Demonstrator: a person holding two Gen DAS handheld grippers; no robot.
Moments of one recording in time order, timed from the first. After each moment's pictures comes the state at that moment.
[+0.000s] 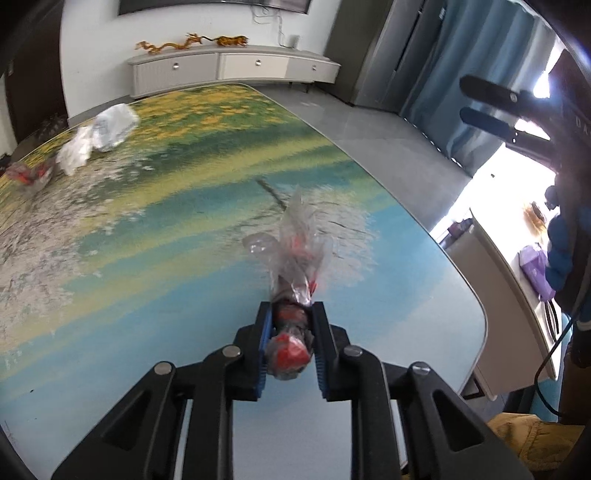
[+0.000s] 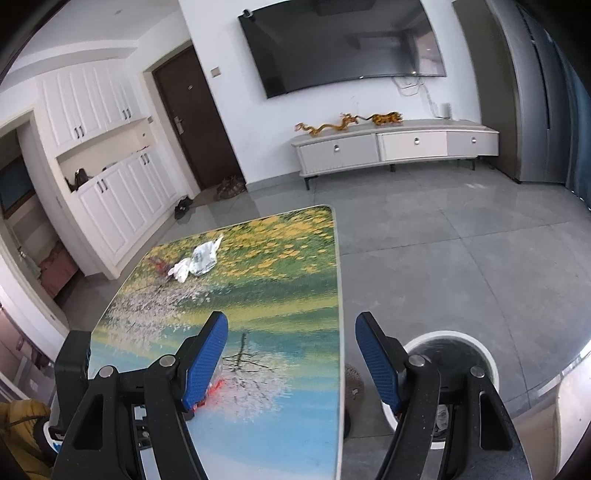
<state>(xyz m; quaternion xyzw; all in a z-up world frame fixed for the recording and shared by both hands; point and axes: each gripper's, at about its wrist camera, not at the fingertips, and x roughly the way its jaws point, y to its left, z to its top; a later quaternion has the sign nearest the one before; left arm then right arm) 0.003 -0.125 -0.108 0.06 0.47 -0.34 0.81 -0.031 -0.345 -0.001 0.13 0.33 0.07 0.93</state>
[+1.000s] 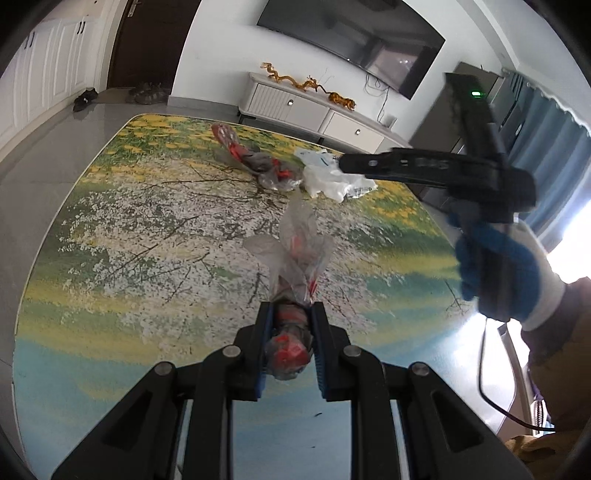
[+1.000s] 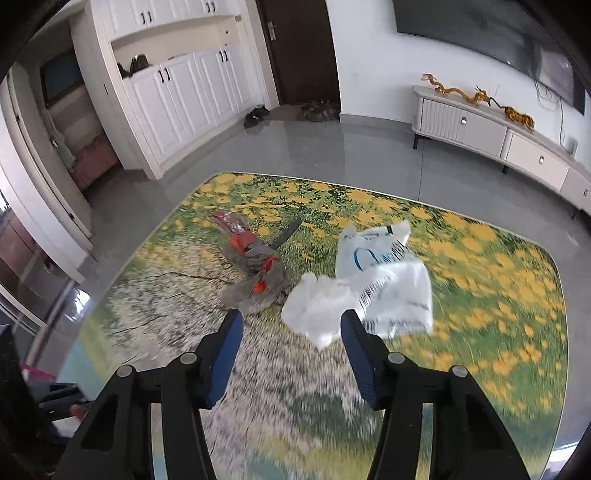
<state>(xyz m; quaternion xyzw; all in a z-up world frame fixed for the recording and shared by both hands) 0.075 0.112 -0.106 -0.12 0.42 -0.23 0.87 0.210 -0.074 -0.064 -0.02 0.44 0.21 0.87</state>
